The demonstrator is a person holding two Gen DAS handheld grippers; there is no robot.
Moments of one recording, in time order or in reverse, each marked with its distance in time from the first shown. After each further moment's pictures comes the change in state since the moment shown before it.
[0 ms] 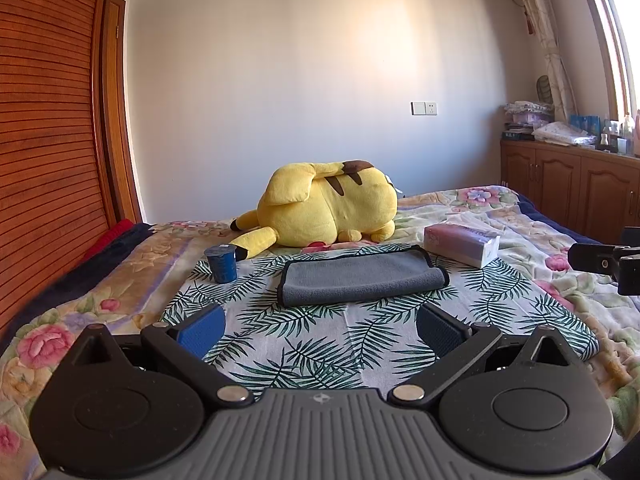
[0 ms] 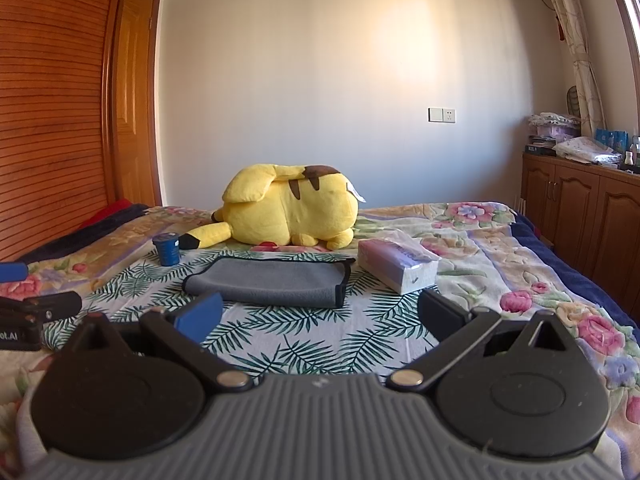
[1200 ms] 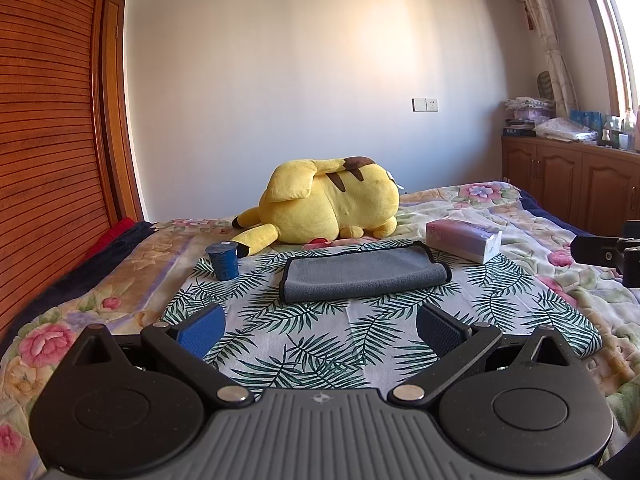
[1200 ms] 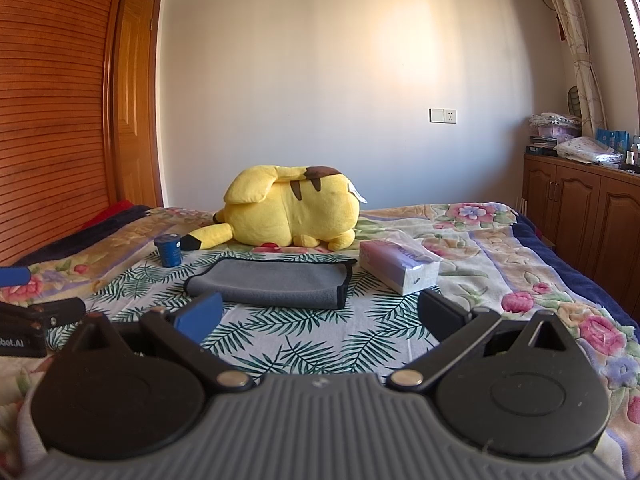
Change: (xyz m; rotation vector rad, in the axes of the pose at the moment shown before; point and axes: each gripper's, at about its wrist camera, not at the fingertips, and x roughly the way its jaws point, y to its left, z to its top) left arm 0.002 0.000 -0.003 0.005 0.003 0.003; right arm 0.000 0.001 -0.001 0.000 -0.001 0.000
